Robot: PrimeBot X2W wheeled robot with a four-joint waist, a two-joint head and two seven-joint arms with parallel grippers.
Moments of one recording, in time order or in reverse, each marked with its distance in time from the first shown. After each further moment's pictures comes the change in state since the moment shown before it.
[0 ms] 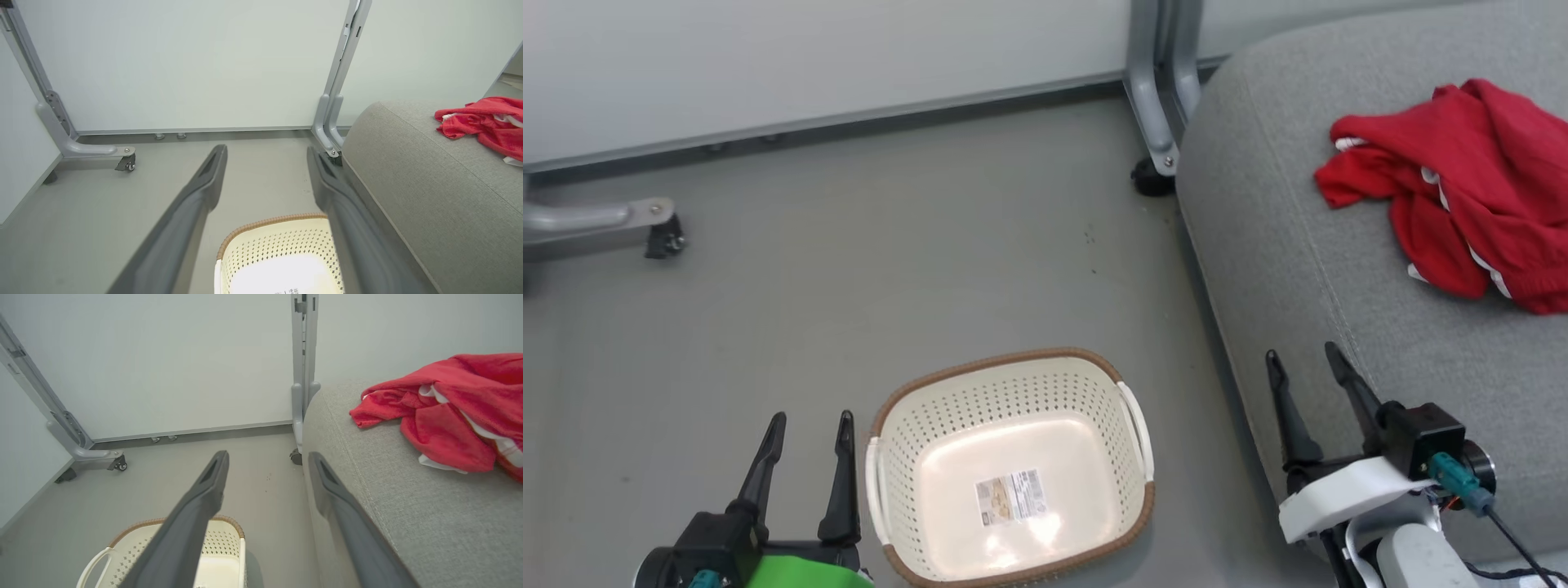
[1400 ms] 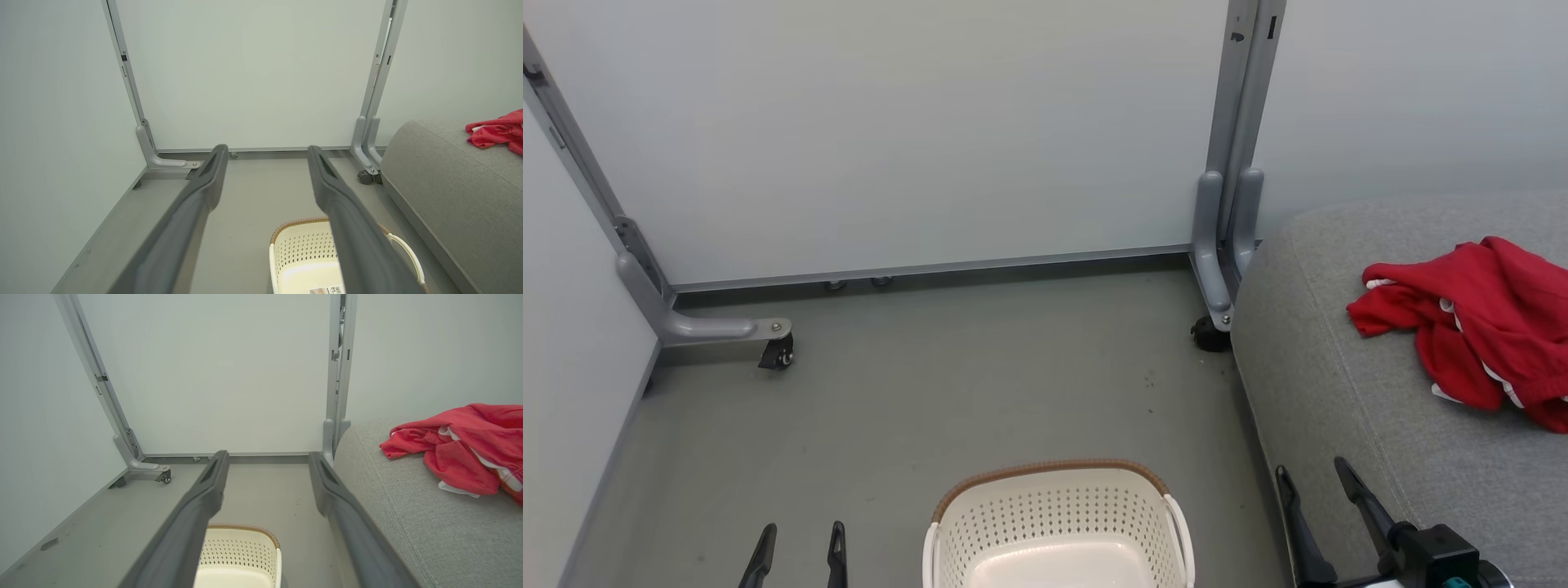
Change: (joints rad) left arm 0.234 -0.033 0.070 -0.059 0.117 -0.018 0.000; right arm 0.295 0.017 0.009 -0.165 -0.031 0.000 0.000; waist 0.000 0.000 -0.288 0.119
